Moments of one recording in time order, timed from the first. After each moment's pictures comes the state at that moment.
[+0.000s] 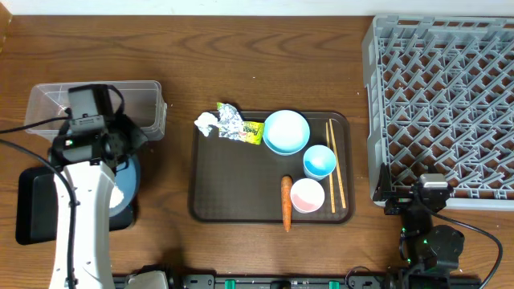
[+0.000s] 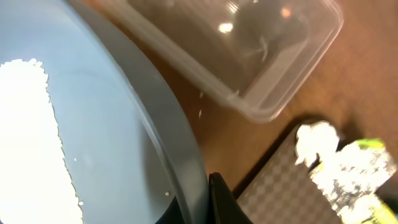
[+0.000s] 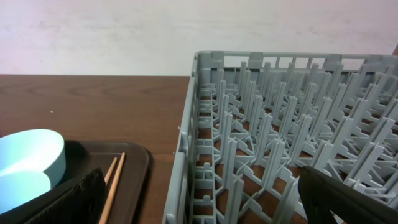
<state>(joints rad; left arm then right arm) 0.21 1.30 1.12 -0.91 -0.06 -0.53 -0.08 0.05 0.01 -0.06 -0.10 0.01</state>
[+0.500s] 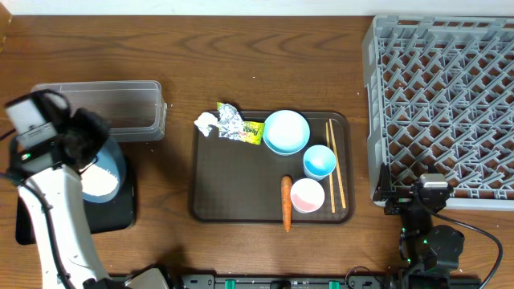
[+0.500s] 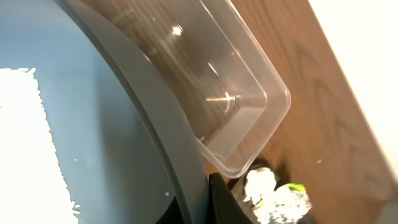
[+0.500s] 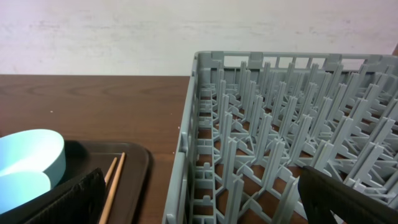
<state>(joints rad) 0.51 1.32 1.12 -0.75 0.28 -0.53 -0.08 0.05 0.01 -0.06 -0.10 0.01</state>
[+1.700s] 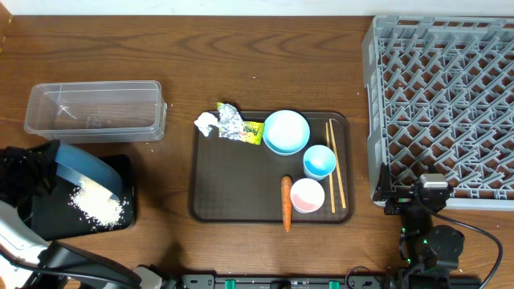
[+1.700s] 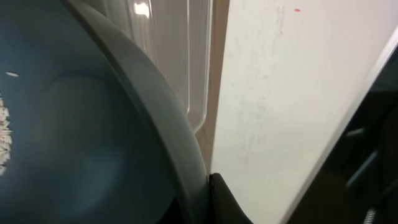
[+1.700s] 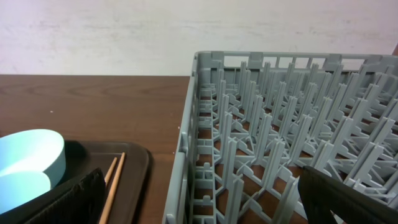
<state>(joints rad) 1.05 1.47 1.12 -0.78 1.02 -0.68 -0.08 0.05 0.01 -0.06 -0.10 0.01</state>
